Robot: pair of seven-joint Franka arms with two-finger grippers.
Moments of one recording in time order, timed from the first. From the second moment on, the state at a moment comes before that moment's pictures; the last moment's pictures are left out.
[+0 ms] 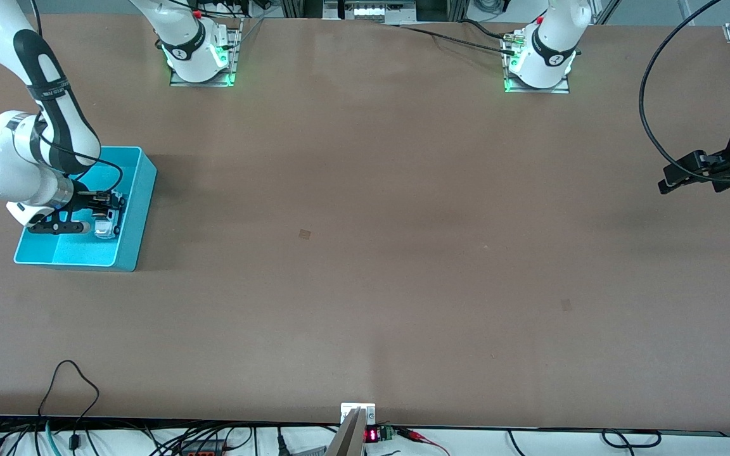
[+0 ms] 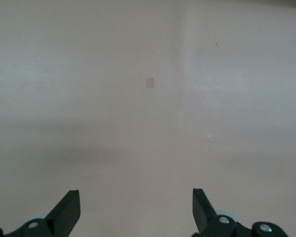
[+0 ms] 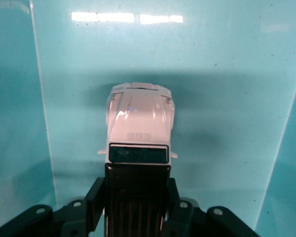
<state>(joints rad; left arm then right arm) 0.06 0.11 -0.02 -1.50 -0.05 1.61 -0.03 -0.29 0.37 0.00 -2.17 -0.11 2.37 -0.23</state>
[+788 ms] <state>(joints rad) 0.07 0.11 -0.02 -1.50 -0.05 1.61 -0.03 -0.29 0.31 0.04 -2.15 -0.11 2.35 -0.23</state>
